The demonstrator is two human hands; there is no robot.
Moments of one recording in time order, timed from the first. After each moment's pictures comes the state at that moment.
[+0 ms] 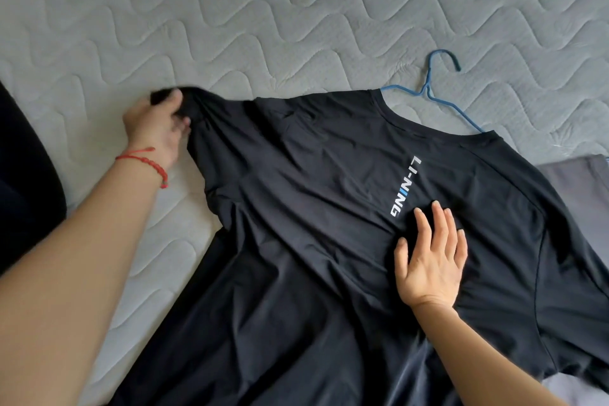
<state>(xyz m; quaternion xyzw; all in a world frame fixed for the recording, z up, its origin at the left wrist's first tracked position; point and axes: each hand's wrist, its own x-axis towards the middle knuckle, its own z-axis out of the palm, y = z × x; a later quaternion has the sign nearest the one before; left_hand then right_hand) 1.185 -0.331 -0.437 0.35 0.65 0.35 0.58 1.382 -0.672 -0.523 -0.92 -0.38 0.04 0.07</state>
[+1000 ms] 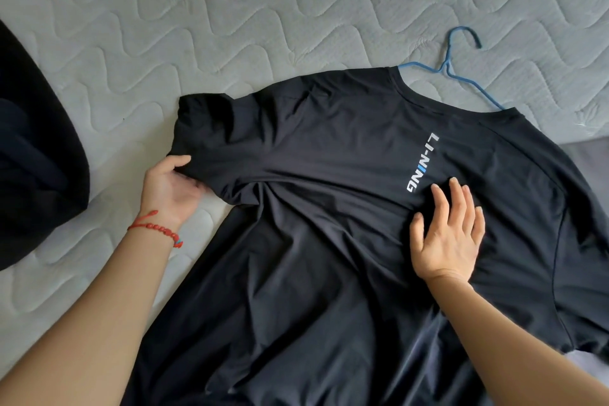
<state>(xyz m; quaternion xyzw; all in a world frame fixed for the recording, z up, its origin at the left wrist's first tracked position) 1.110 -0.431 -0.451 0.17 0.57 0.36 0.72 1.380 -0.675 -0.522 -0.92 -0.38 0.05 0.08</state>
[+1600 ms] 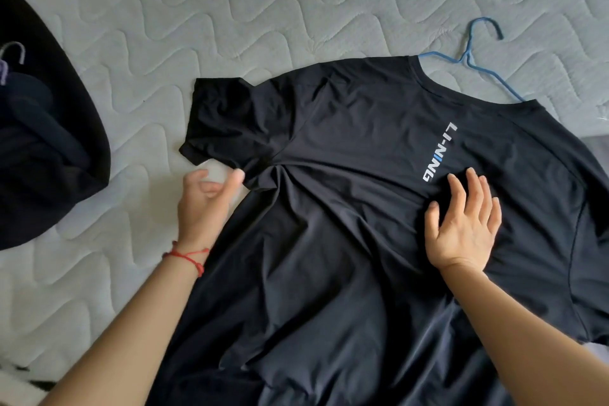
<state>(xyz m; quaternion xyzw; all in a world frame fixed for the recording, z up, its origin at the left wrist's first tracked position) 1.102 -0.494 -0.459 0.52 0.73 0.16 0.41 1.377 -0.676 -0.518 -0.92 -0.37 0.07 0.09</state>
